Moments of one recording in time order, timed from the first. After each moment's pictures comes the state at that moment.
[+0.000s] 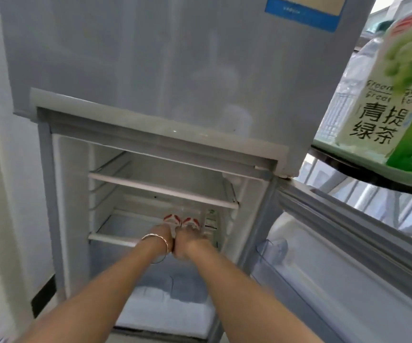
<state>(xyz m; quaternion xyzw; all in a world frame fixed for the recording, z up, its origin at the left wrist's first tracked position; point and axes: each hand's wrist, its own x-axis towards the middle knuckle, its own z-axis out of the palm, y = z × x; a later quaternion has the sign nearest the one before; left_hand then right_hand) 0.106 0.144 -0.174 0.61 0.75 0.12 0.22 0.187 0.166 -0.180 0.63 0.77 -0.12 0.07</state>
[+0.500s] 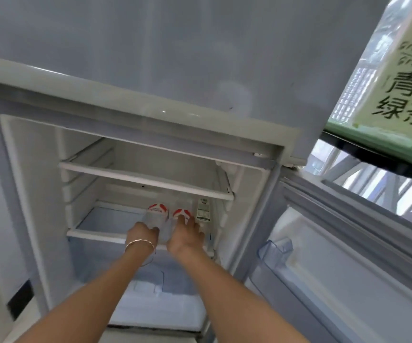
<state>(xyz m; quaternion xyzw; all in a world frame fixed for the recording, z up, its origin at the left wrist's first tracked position) 0.101 0.181 -0.225 0.43 0.80 0.30 0.29 0.201 0.185 -0.213 0.69 0.71 -0.14 -0.05</state>
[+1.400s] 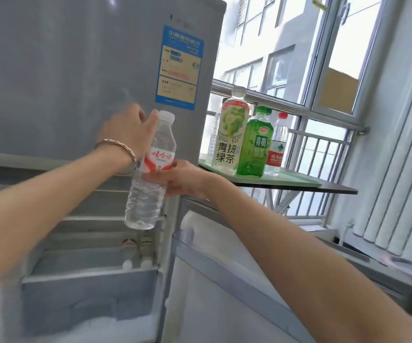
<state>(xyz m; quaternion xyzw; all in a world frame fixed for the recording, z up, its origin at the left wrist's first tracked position) 0.142 -0.029 0.138 0.65 0.54 0.53 -0.01 0.285 -0.015 0.090 0.49 0.71 -0.38 -0.34</state>
